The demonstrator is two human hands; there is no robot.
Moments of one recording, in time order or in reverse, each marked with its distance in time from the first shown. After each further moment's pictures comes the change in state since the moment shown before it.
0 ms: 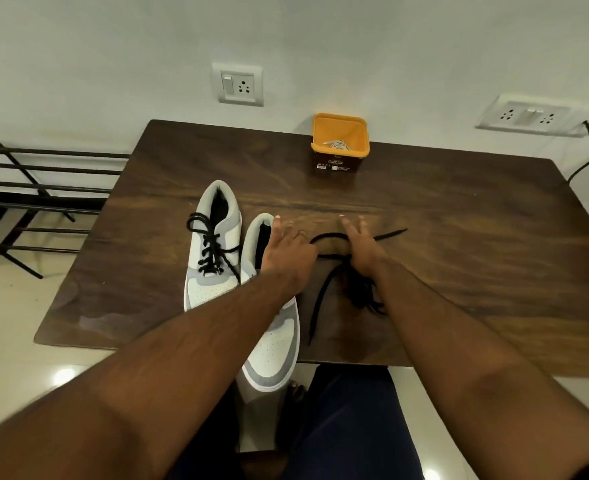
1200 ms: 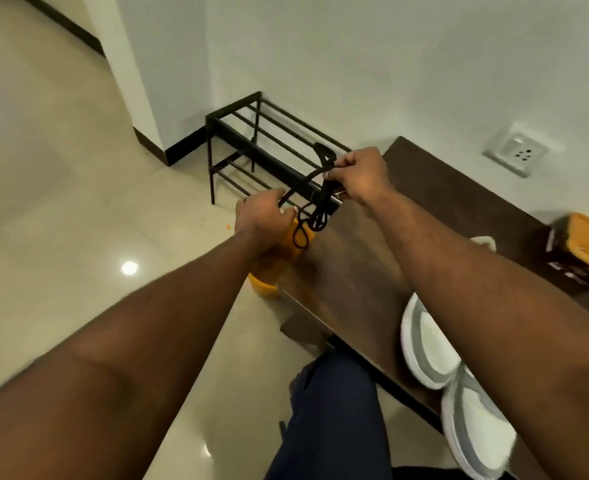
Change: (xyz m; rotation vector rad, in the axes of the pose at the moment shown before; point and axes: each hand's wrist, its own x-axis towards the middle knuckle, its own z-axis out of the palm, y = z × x) left_hand -0.224 -0.389 0.132 -0.865 0.370 -0.884; right_hand -0.033 -0.524 0.083 0.458 0.054 -0.478
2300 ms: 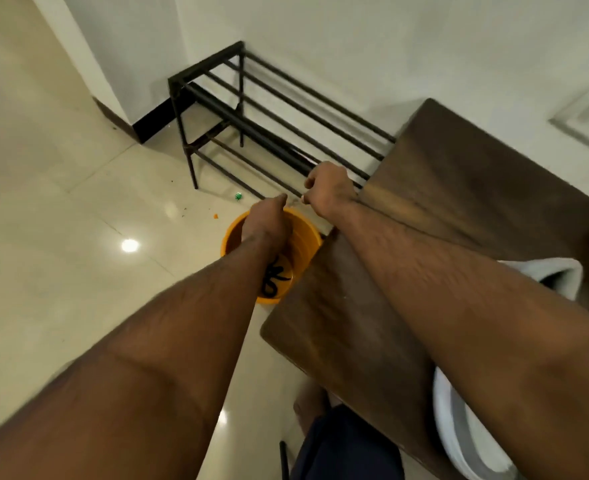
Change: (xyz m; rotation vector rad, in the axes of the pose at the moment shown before) left_hand 0.101 -0.044 0.124 -0.031 -0.208 -0.185; right_hand 0.126 0.095 0.100 -0.547 -0.137 -0.051
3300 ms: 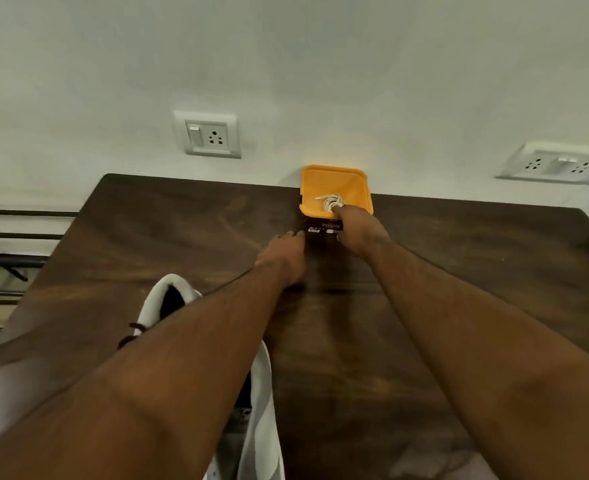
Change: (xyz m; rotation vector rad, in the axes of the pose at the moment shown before) left_hand -0.130 0.446 0.282 0.522 -0.468 0.653; right_hand -0.200 0.503 -0.256 -0.155 0.161 0.413
